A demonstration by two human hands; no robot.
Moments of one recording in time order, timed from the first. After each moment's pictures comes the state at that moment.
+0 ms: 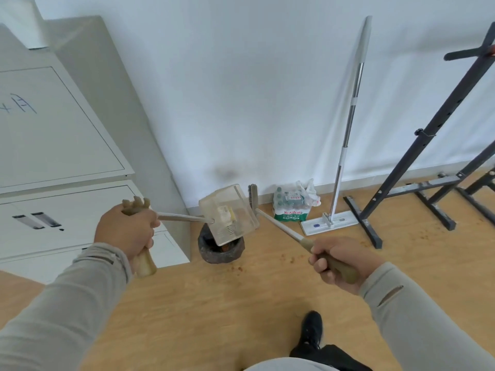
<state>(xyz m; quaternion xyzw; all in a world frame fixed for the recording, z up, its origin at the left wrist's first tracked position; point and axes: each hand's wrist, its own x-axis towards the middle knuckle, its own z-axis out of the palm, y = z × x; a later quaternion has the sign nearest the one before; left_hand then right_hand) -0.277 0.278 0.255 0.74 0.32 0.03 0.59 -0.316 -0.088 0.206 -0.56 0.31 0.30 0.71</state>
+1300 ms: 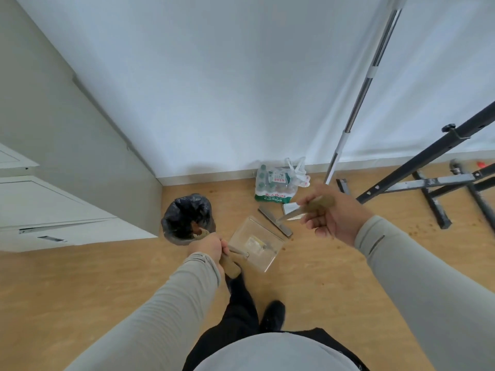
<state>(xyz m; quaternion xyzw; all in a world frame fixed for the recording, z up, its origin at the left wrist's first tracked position) -0.108 0.014 0.050 0.51 0.56 -0.15 0.64 -0.057 -0.247 0.151 -0.63 0.25 0.33 0.66</state>
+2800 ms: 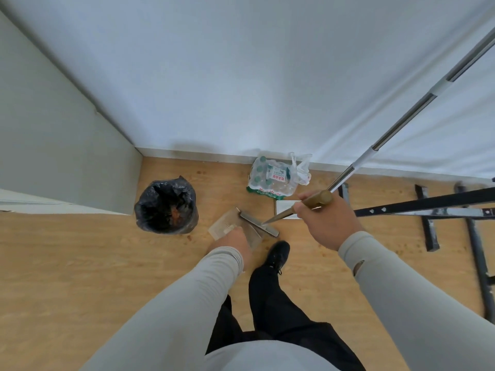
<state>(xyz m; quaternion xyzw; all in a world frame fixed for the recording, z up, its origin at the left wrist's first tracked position) 0.041 -0.035 -0.029 0.85 0.17 -0.46 0.21 0.104 -0.212 0.080 -0.92 0.12 0.26 0.27</state>
